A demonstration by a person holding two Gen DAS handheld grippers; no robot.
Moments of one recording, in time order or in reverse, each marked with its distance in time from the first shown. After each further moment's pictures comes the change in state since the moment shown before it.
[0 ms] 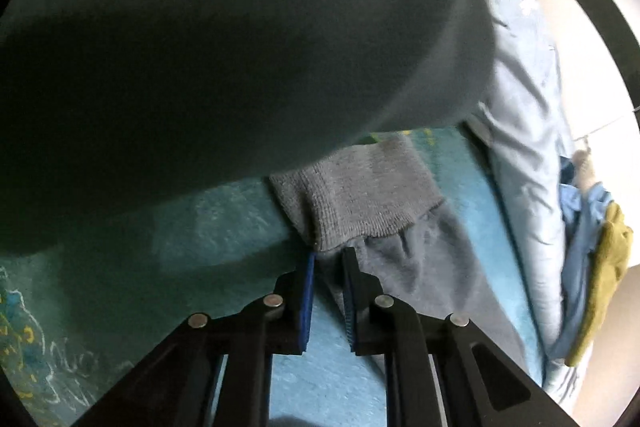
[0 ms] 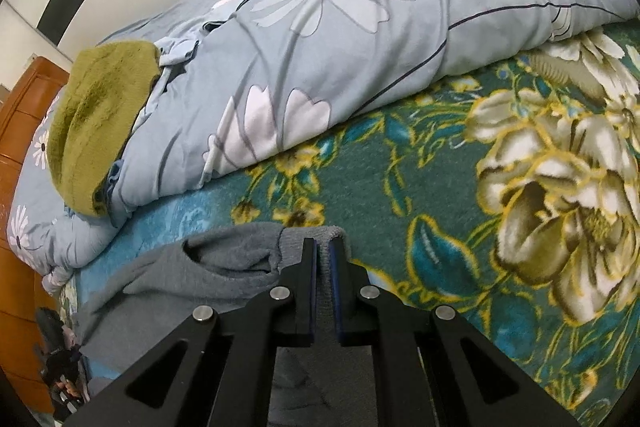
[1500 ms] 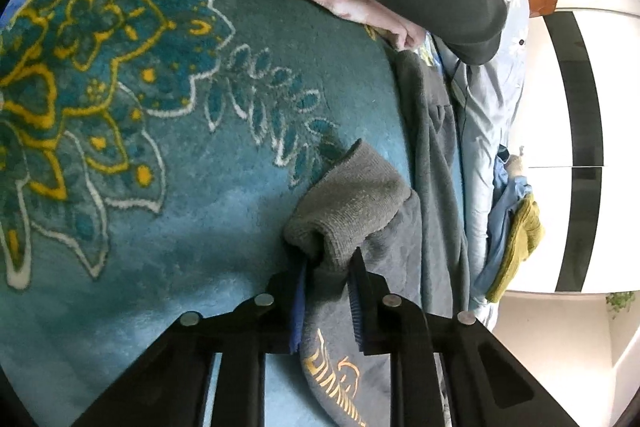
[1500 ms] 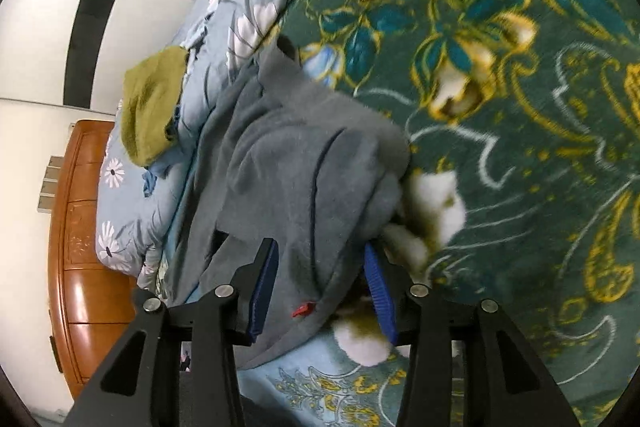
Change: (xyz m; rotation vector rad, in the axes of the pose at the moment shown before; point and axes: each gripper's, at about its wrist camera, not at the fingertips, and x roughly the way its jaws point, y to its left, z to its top) left arm -0.080 0.138 -0.144 -0.267 0.116 -0.336; right arm -0.101 -0.060 -0.194 0.345 0.117 0.297
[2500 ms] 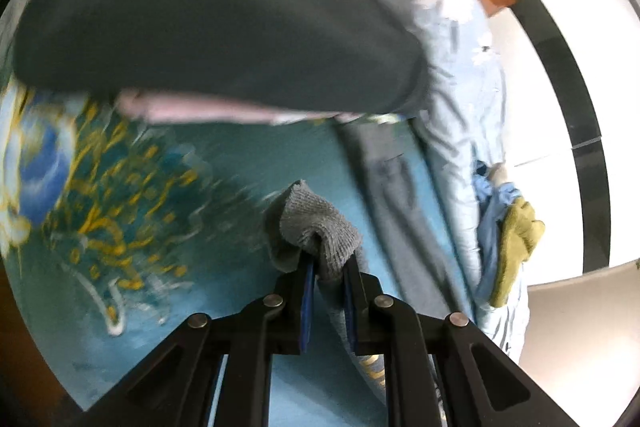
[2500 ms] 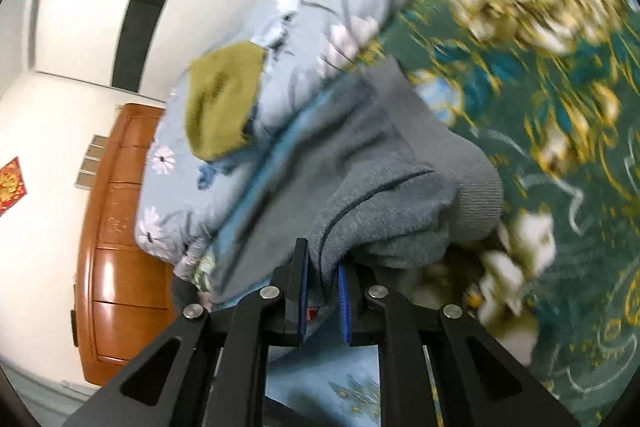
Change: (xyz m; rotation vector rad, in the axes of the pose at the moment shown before) left arm -0.073 -0.082 0.024 0.210 -0.142 0.078; right arm -0.027 0.076 0.018 -0.123 -0.041 0.170
